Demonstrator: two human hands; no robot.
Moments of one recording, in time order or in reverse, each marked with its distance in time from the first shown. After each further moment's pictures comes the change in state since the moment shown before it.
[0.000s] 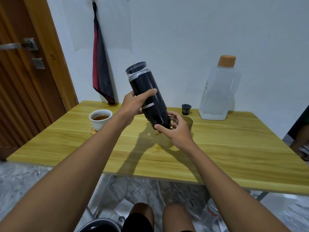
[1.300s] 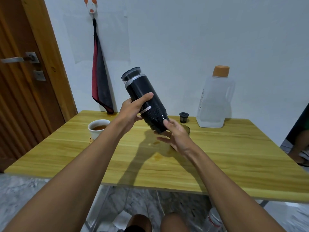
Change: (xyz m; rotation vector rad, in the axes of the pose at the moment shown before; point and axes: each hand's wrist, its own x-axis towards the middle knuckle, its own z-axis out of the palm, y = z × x) left_hand -0.006 0.019 0.002 -0.119 -0.082 0.000; right_hand 0.014 -0.013 -0.007 0.510 -0.212 0.174
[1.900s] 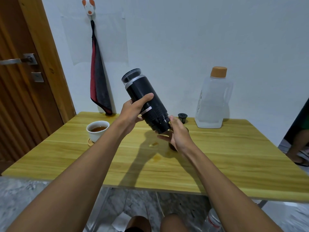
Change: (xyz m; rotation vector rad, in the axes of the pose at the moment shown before) left_hand -0.002 0.002 0.010 -0.036 0.020 -0.010; right_hand 0.003 -0.004 0.002 0.038 0.126 -0.041
